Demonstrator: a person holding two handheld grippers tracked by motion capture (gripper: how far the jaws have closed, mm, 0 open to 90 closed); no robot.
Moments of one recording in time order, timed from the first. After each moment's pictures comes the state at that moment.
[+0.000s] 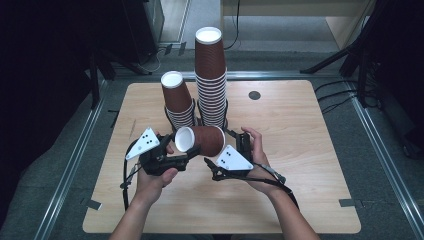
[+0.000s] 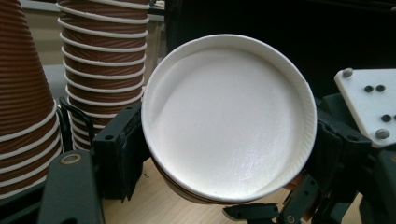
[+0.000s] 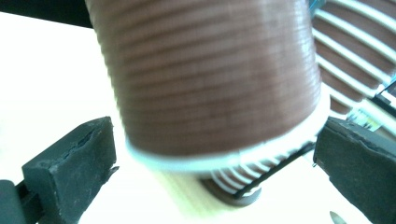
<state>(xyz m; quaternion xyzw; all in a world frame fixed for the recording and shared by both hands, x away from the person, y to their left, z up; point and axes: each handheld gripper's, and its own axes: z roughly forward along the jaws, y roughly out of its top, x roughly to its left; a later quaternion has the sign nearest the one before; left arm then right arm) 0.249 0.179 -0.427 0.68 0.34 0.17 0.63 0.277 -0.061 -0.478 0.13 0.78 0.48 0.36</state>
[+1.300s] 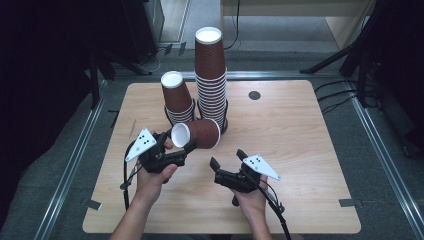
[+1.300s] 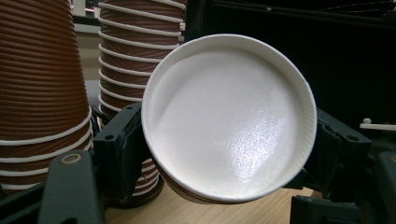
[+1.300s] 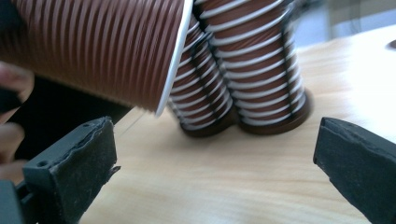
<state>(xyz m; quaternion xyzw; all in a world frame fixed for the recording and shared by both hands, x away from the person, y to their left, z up) 0.258 0.183 -0.443 0.65 0.36 0.21 0.64 0.245 -0.074 -0.510 0.49 0.59 0.62 0.17</state>
